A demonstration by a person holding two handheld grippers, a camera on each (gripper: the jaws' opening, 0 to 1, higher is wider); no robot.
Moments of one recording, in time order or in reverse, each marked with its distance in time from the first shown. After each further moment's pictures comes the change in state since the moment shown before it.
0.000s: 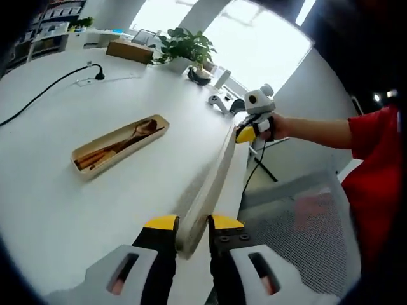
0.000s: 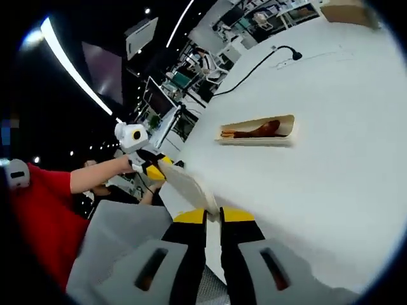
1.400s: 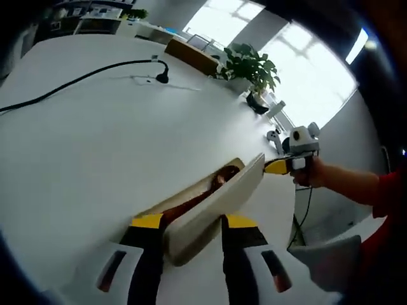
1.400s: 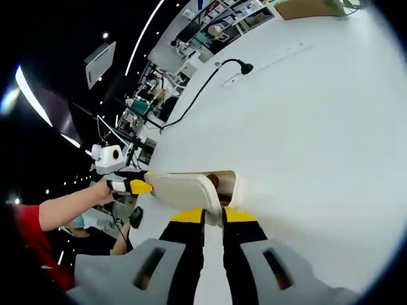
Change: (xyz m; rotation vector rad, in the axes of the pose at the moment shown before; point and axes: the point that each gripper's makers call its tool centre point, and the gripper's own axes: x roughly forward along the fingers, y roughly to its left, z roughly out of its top) left arm 0.051 0.135 0.077 -0.213 -0.065 0.213; right arm 0.044 -0.110 0.089 0.135 -0.076 -0.240
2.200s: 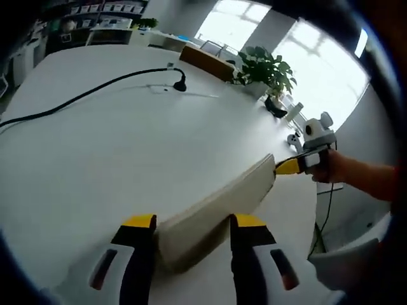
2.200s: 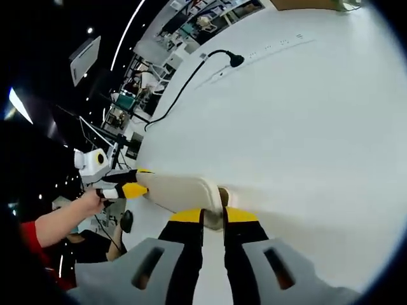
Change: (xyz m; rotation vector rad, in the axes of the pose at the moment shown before) left arm 0.007 0.019 0.006 0.054 -0.034 0.158; right arm 0.021 -0.013 0.017 -0.005 0.084 -0.096
